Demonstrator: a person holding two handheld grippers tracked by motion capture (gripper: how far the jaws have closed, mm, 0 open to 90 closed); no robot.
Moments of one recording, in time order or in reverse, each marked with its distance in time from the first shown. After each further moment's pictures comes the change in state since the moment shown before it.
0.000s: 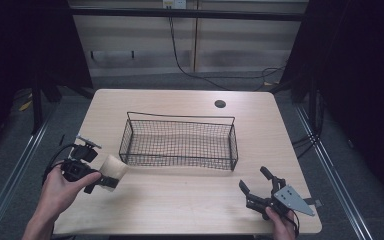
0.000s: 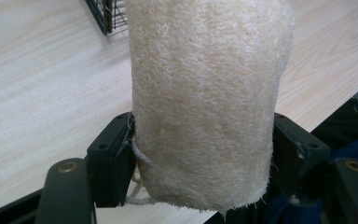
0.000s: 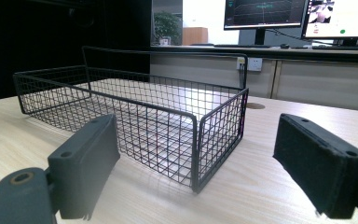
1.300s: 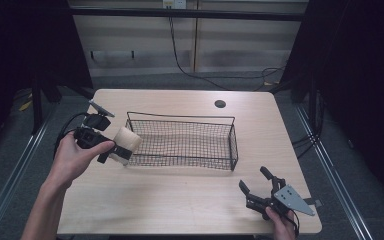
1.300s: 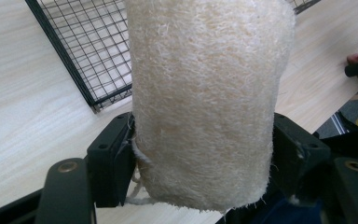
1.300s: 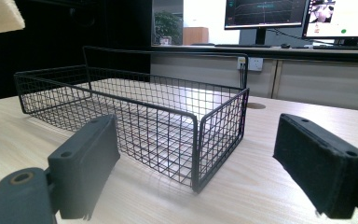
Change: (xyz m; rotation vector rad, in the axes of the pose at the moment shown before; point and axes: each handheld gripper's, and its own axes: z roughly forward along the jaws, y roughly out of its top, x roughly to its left) left arm -0.024 0.075 -0.028 -0.027 -0.013 0.016; right arm 0.000 0.000 0.000 0.002 0.004 0.002
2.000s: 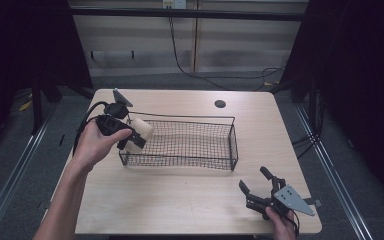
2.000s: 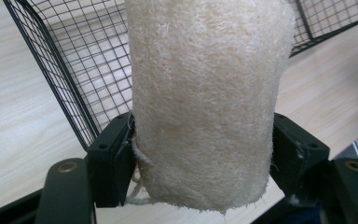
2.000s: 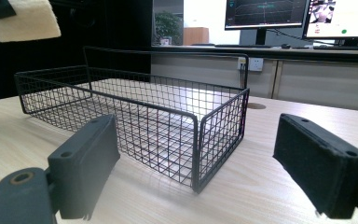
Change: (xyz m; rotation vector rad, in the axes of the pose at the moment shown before) left arm -0.009 0.045 0.029 0.043 0.072 -0.072; right arm 0.000 0.000 0.000 -0.002 0.000 -0.003
